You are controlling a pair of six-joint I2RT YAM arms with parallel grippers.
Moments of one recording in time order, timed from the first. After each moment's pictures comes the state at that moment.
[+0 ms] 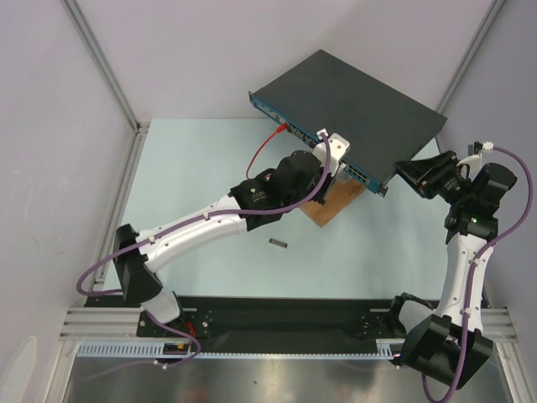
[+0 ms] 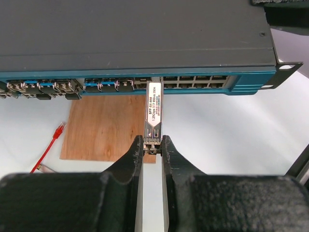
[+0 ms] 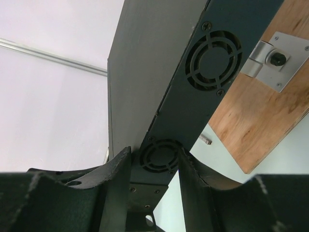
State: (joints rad) left arm -1.07 1.63 1.61 -0.32 -0.28 -0.09; right arm -0.45 0.97 0.91 -0.16 -0.95 0.89
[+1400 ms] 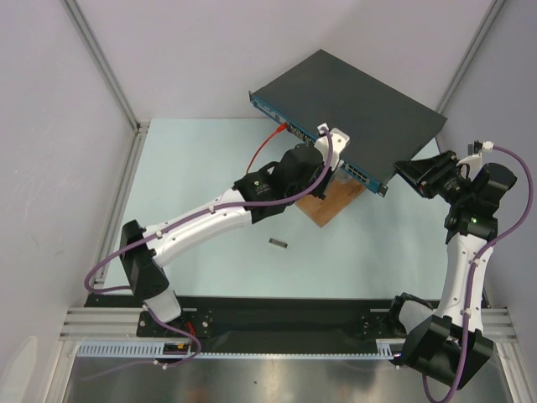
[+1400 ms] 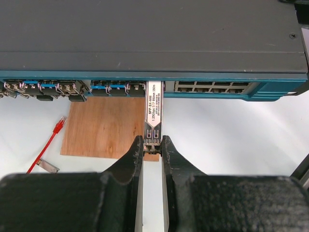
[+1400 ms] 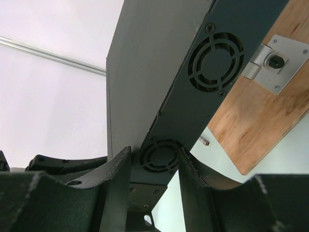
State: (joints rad) left arm -1.04 1.68 1.67 -0.37 -0.26 -0.11; right arm -0.44 0.97 0.91 -0.16 -0.94 0.87
